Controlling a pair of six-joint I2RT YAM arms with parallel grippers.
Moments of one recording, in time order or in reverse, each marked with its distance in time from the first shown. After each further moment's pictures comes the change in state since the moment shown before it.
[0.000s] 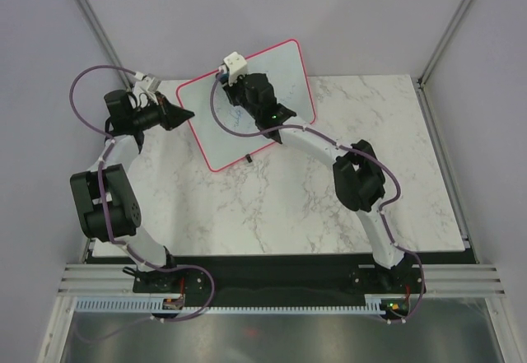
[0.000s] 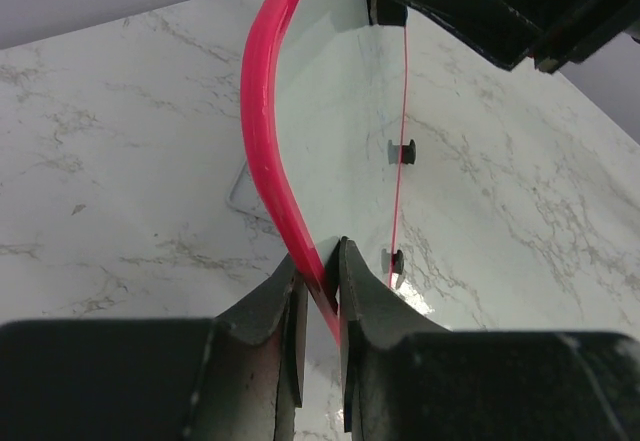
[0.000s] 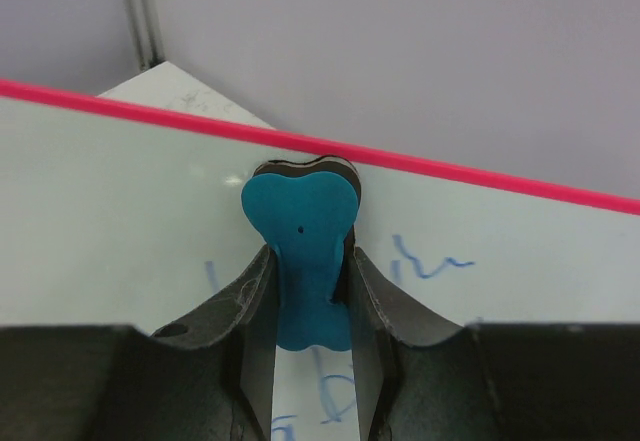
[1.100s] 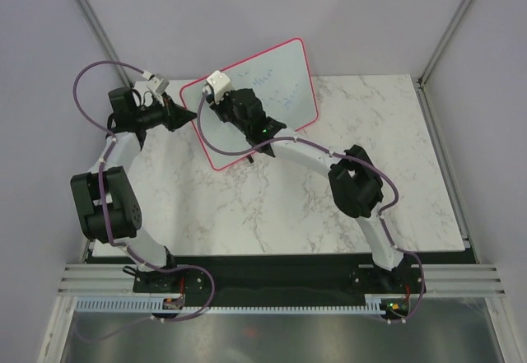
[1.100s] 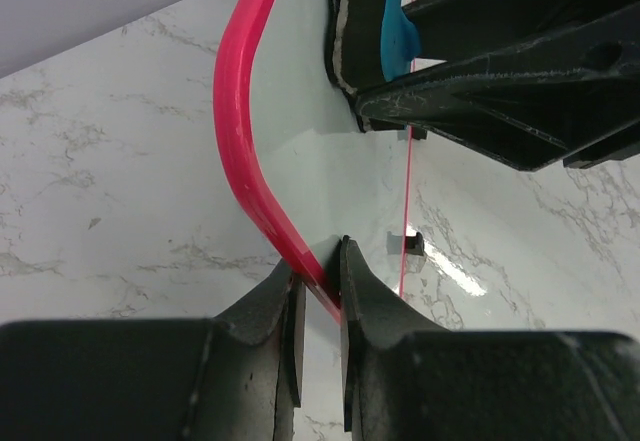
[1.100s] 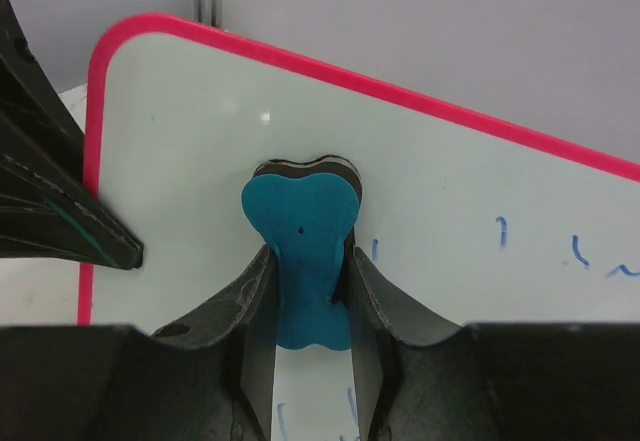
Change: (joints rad) left arm -0.026 -0.014 0.041 -0.159 -0.019 0.209; right arm 0.089 -0.037 -0.109 0.035 0.001 -0.081
